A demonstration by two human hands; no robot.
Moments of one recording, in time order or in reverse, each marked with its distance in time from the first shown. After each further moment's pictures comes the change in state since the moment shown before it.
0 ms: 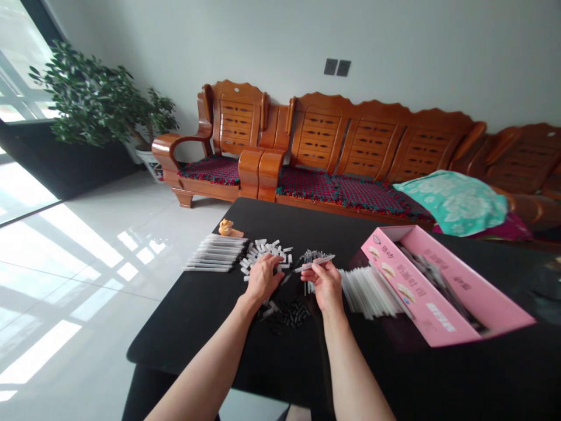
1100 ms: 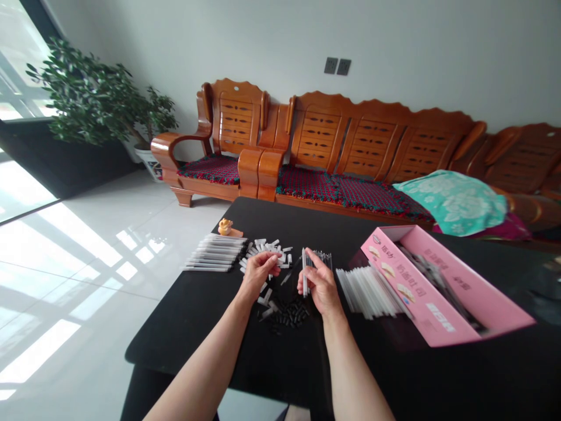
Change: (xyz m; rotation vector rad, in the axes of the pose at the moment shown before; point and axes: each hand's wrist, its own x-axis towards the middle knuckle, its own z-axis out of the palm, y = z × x) left_hand 0.004 -0.003 -0.004 -1.113 0.011 -0.342; right_hand -0.013 -0.012 0.011 -0.080 -0.250 0.122
